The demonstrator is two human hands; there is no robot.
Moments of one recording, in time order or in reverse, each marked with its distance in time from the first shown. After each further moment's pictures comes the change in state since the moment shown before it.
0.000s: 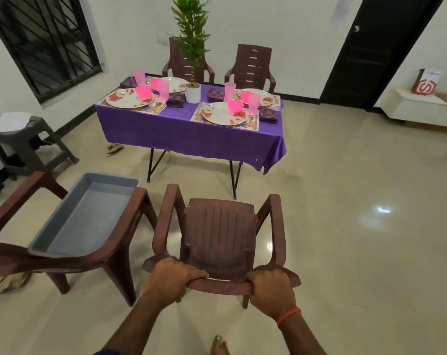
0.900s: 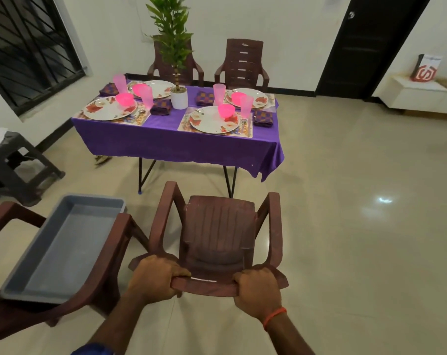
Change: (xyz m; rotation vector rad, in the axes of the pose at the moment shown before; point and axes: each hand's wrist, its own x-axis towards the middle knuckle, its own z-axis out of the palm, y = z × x) left_hand 0.113 -0.091 -0.014 -0.016 0.011 -0.035; right_hand 0.119 0.021 -0.005 0.046 0.060 -0.004
